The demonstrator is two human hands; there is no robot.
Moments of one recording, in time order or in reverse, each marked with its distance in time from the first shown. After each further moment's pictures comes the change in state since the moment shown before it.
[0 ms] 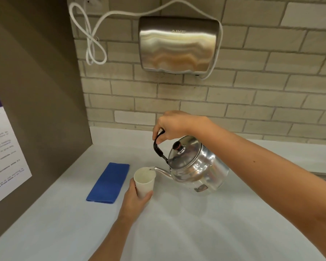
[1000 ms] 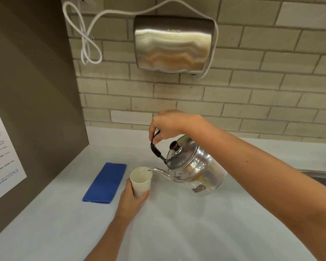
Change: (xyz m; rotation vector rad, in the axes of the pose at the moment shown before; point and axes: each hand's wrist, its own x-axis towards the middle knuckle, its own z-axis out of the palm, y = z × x) left_hand 0.000 0.002 -0.001 0.003 -0.008 0.003; right_hand 0.001 -0.004 -0.004 -0.048 -0.035 0.026
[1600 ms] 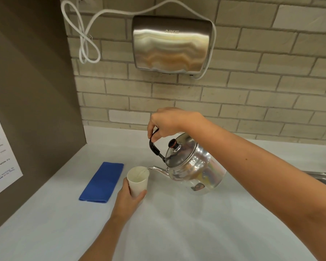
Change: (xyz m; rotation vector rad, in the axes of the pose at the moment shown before) left_hand 0.001 -0.002 0.001 0.018 0.006 0.014; right_hand -0.006 0.001 -0.006 -0.018 0.014 -0.003
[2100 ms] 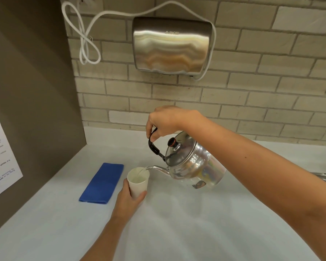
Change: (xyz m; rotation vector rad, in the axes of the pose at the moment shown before) left_hand 0.001 -0.002 0.001 0.000 0.017 -0.014; right_hand 0.002 -0.005 -0.008 -0.029 -0.012 -0.007
